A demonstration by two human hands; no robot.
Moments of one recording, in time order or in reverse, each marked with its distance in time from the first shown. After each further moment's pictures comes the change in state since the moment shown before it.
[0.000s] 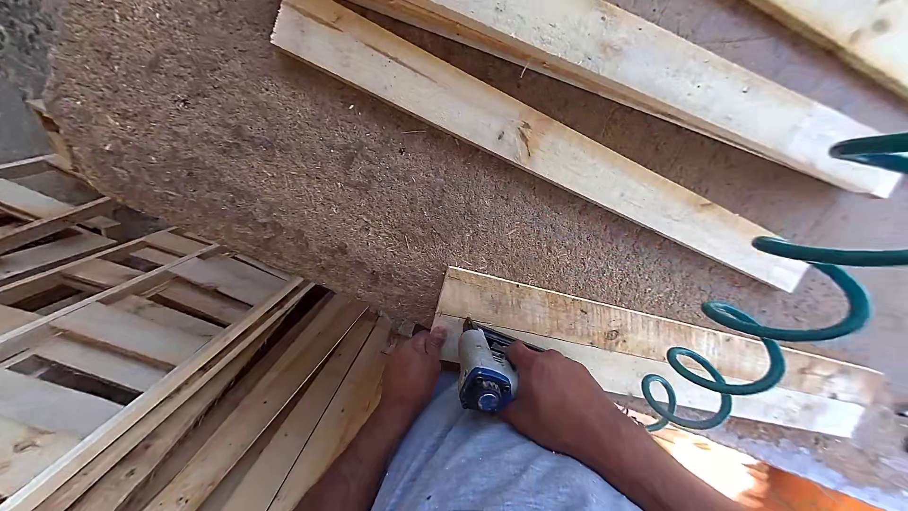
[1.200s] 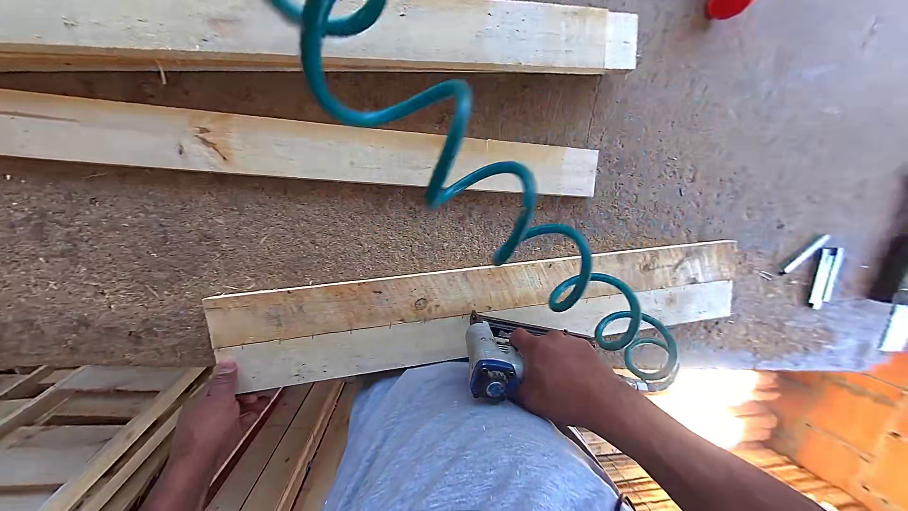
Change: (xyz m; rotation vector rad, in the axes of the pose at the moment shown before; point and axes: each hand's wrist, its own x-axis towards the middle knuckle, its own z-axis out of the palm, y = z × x) left_hand -0.014 0.022 0.052 -0.294 0.422 -0.250; right_hand -0.070 0.319 0.059 0.177 0.071 0.072
